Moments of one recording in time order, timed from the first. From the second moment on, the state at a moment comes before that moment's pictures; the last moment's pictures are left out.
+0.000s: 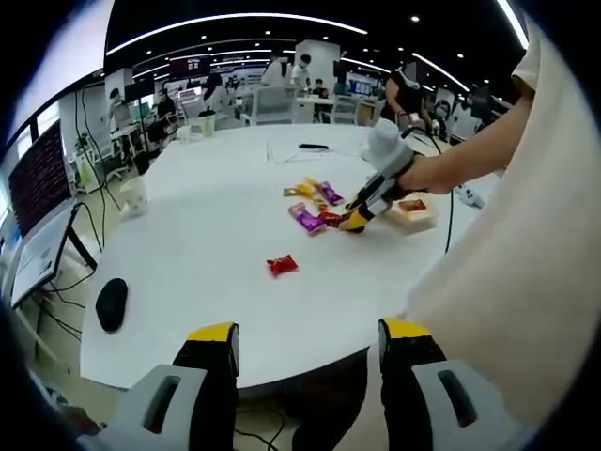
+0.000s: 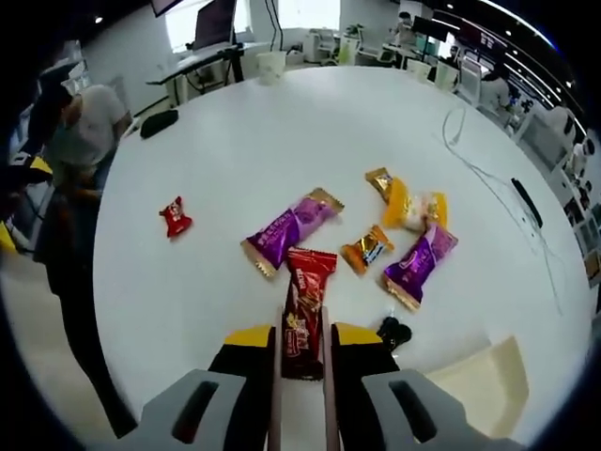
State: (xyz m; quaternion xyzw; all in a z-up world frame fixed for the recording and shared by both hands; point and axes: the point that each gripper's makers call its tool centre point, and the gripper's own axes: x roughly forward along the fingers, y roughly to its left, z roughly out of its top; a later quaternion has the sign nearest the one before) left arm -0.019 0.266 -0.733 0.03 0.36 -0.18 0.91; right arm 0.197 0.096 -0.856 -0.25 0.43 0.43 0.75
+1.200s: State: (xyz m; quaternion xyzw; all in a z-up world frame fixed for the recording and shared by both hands) left arm 0.010 0.245 -0.728 0.06 0.34 -0.26 0.90; right arm 0.192 0.090 -0.797 -0.13 0.39 0.40 0.82
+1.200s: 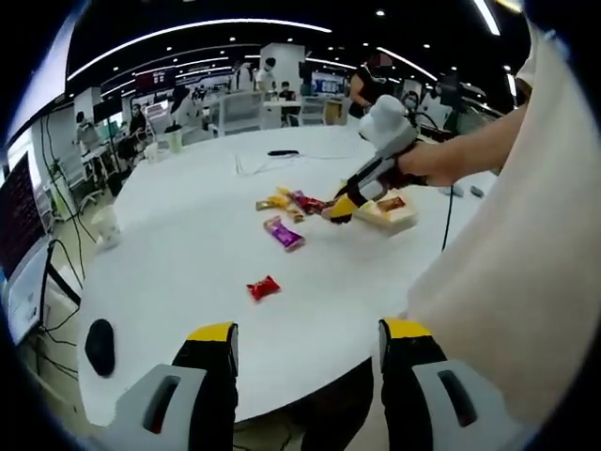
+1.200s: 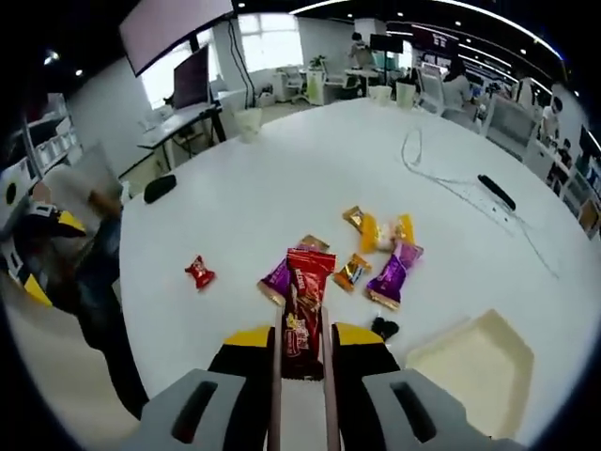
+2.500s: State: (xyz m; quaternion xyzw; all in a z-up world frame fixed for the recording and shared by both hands) left arm 0.042 0.187 -0.727 0.12 0.33 -0.39 0.85; right arm 0.189 0.000 -0.723 -0.08 0.32 0.28 0.90
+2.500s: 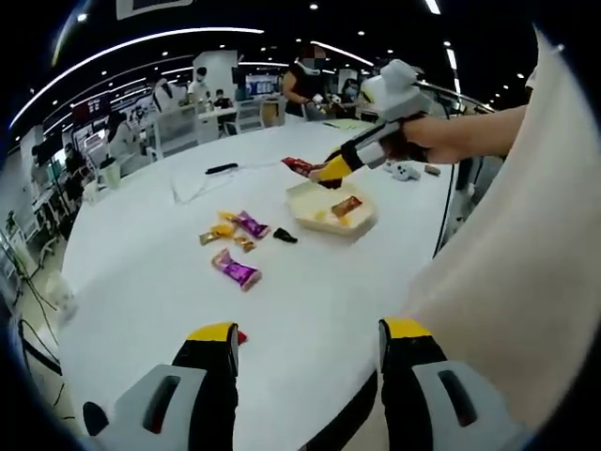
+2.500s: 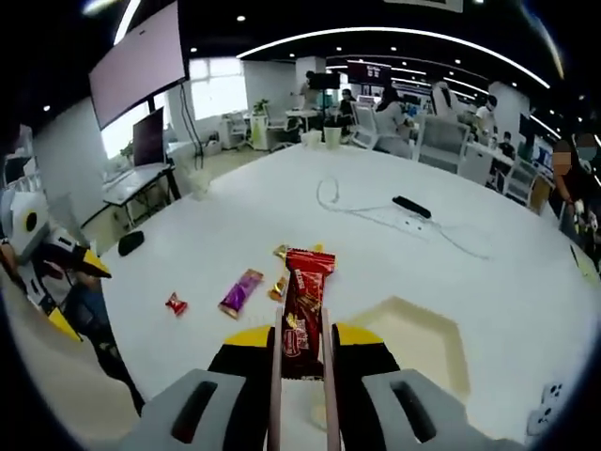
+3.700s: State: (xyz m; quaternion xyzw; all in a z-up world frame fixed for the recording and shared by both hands) left arm 0.051 0.156 -0.727 0.14 0.32 -0.46 0.82; right arm 0.170 -0.088 -0.724 -0.05 0.33 0.17 0.93
